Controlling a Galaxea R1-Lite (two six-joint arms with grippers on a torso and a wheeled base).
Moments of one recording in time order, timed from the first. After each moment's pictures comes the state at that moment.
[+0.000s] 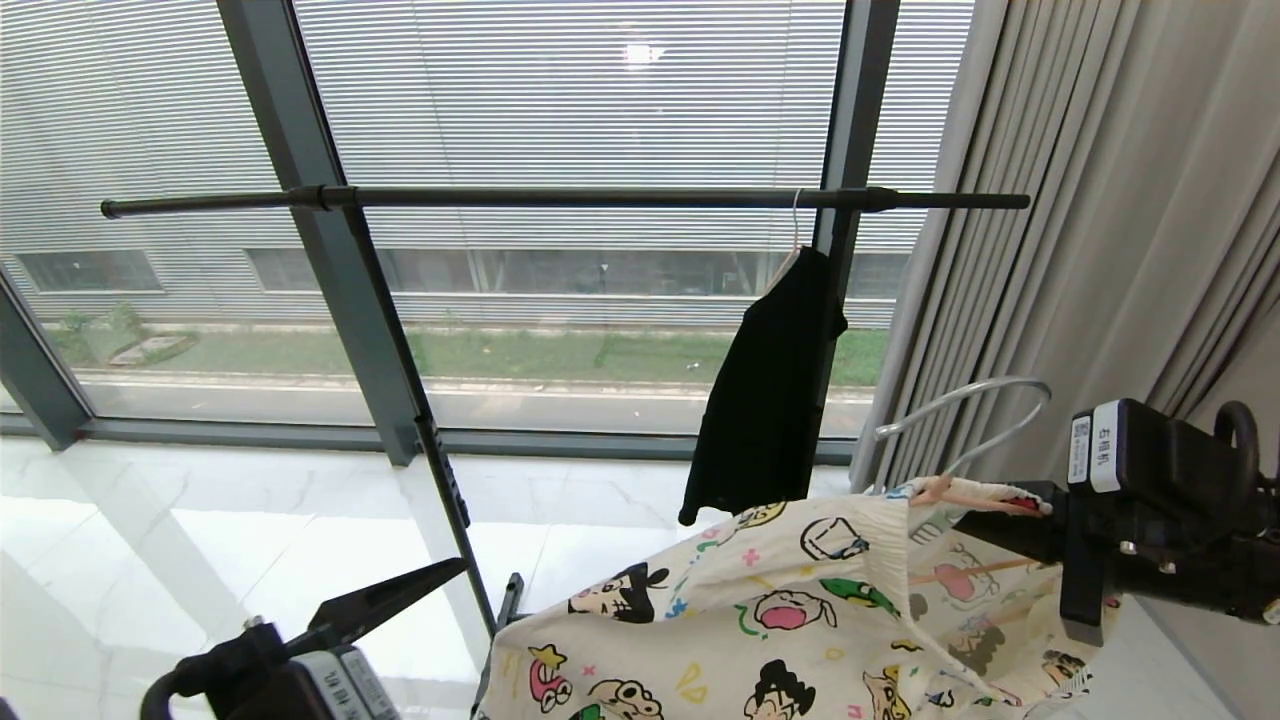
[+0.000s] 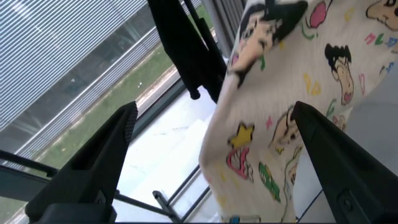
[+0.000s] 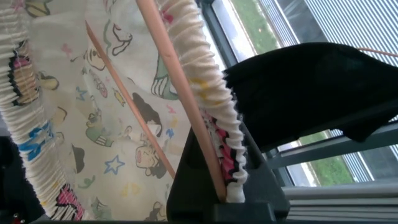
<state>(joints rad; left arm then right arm) -1.03 1.21 -0.17 -0.79 0.37 0.39 0.55 1.30 -0.63 -0.32 0.39 -0.65</state>
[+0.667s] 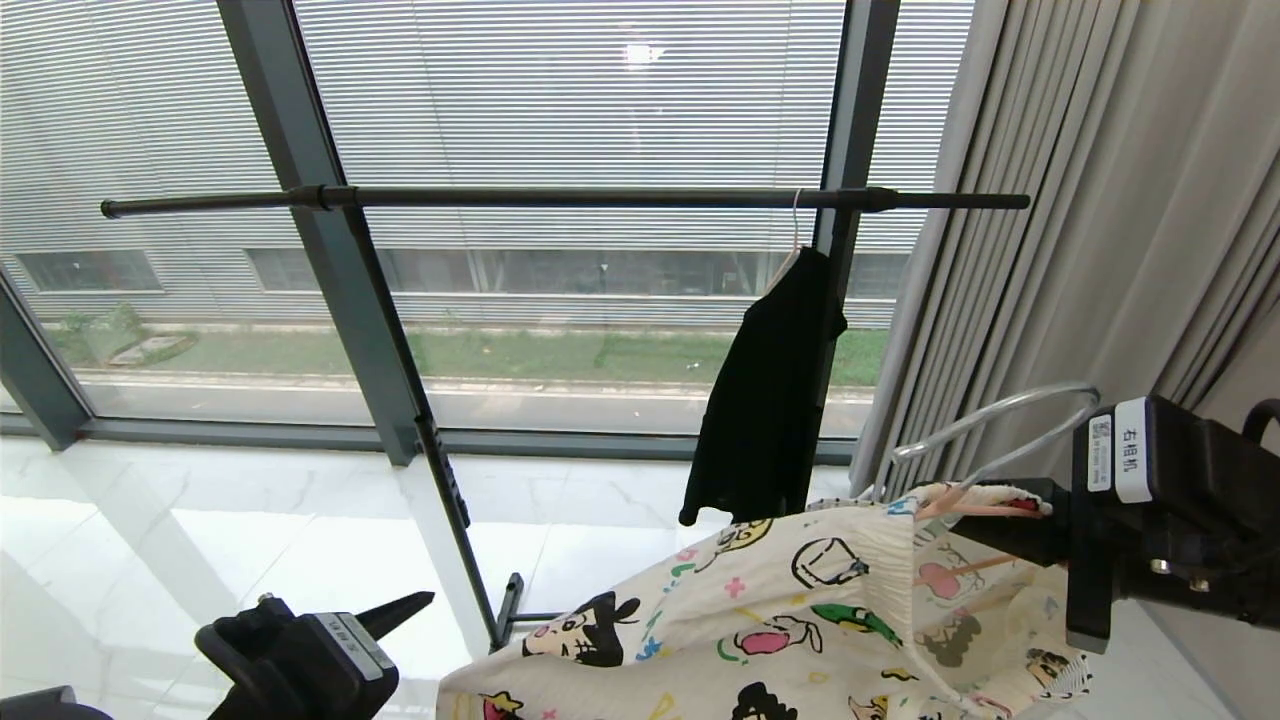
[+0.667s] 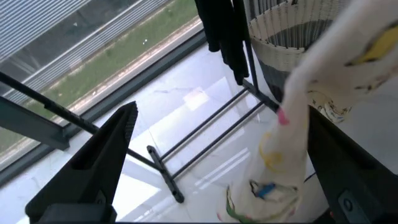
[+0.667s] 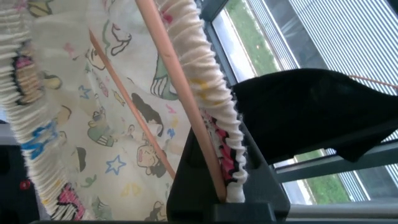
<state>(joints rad) -0.90 1.26 -0.10 -0.79 0.35 0.22 0.63 1.28 -0.65 -0.32 0.38 -0.65</state>
